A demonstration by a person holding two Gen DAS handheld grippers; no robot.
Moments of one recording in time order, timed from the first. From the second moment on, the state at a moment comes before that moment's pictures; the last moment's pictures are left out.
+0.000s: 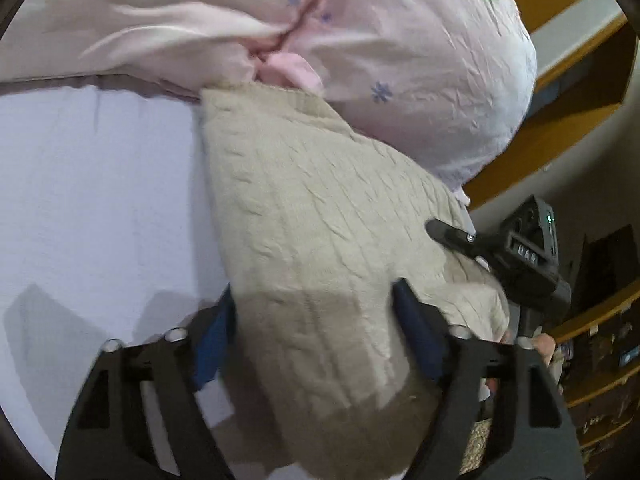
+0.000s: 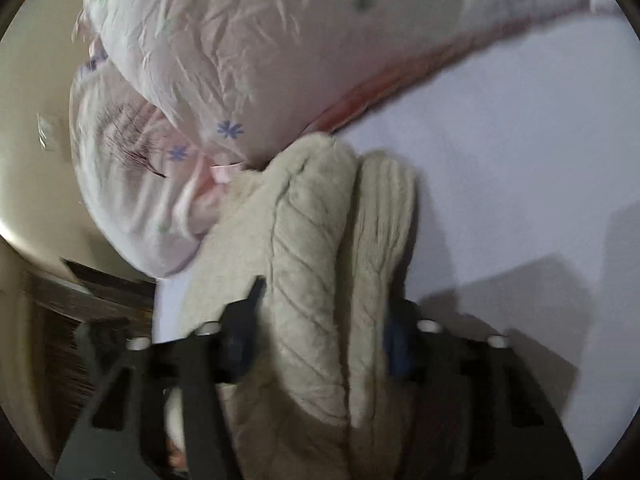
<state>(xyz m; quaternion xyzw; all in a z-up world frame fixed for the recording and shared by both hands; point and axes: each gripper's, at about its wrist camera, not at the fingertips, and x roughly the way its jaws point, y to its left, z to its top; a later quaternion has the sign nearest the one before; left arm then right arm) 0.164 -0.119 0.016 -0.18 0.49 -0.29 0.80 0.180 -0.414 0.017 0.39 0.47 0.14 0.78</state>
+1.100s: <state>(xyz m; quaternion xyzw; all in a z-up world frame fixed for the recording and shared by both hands) 0.050 0.000 0.058 -0.03 0.36 -0.15 0.92 0.096 -0.335 0.103 0.15 0.35 -0.02 0.93</state>
